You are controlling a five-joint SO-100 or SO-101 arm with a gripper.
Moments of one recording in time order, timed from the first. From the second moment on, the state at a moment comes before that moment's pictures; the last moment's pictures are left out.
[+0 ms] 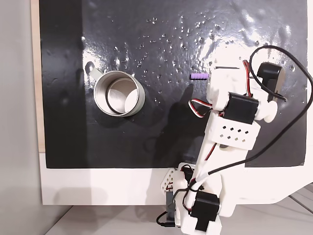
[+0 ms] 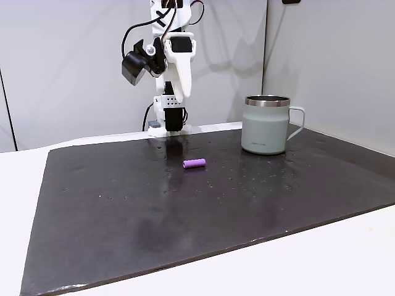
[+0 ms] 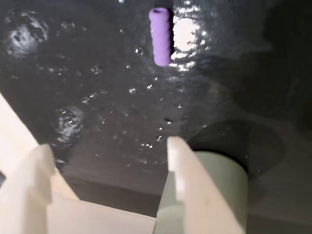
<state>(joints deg) 9.6 99.1 84.4 85.5 -11.3</state>
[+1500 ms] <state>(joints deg) 6.9 76.4 92.6 65.2 -16.8</state>
